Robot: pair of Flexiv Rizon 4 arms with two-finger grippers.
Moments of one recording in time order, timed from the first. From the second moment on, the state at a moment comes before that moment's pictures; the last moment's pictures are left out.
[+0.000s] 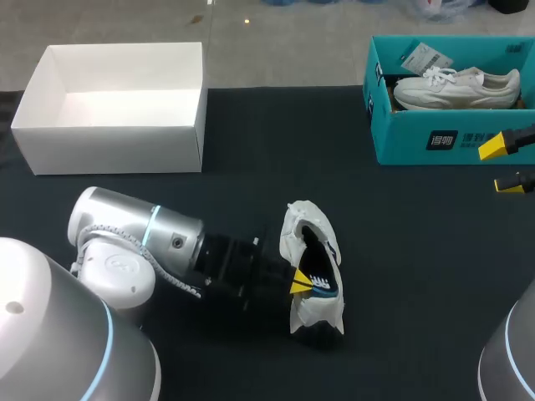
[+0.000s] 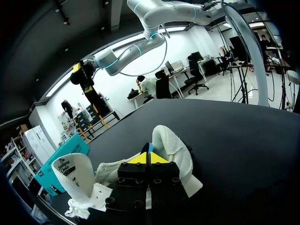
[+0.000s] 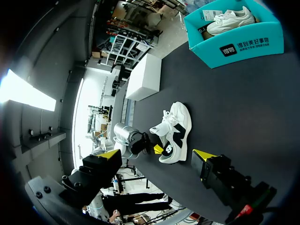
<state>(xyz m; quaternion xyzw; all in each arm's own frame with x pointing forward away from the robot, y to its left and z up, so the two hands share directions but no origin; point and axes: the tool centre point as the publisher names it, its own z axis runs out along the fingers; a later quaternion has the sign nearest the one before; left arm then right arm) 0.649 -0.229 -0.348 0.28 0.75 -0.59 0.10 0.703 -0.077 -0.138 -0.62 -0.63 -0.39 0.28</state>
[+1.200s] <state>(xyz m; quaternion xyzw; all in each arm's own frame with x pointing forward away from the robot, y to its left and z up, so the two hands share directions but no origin) 0.661 -0.230 -0.331 0.28 0.76 -0.58 0.07 0.703 -0.077 -0.138 -0.62 -0.63 -0.39 0.28</state>
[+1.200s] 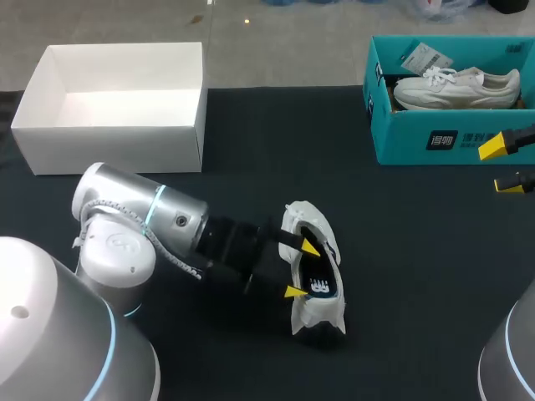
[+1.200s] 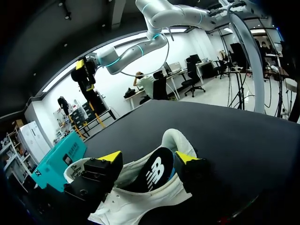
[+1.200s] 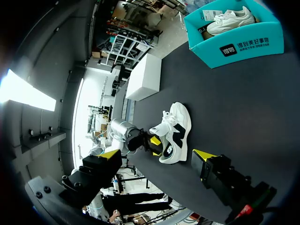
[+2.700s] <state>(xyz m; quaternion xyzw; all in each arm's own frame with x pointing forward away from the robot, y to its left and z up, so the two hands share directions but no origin) 0.656 -0.223 -0.295 0.50 0.79 -0.36 -0.05 0.703 -0.077 -0.138 -0.62 -0.63 -0.39 0.28</state>
